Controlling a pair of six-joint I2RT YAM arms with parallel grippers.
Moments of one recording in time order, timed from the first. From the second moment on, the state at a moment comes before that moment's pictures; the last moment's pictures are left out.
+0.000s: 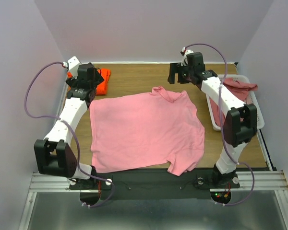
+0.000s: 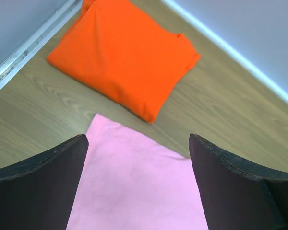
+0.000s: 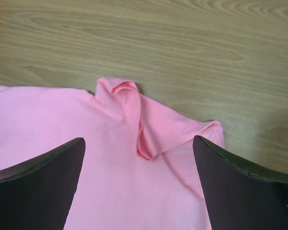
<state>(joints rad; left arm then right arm) -0.15 1.44 1.25 -0.34 -0.49 -0.59 0.29 1.89 1.67 -0.42 -0.12 0.18</state>
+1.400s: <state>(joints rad) -0.18 1.48 0.76 -0.19 -0.39 -0.66 0.37 2.46 2.14 -0.31 0.12 0.40</state>
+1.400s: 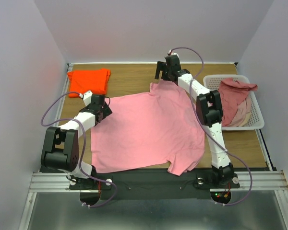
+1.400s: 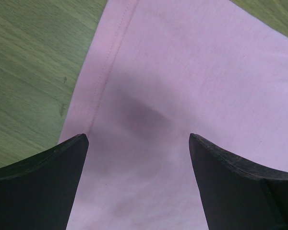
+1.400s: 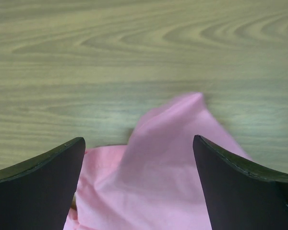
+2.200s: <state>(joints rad) -0.18 1.53 0.82 -0.17 -0.35 -0.65 0.36 1.92 1.38 -0.29 0.12 0.41</state>
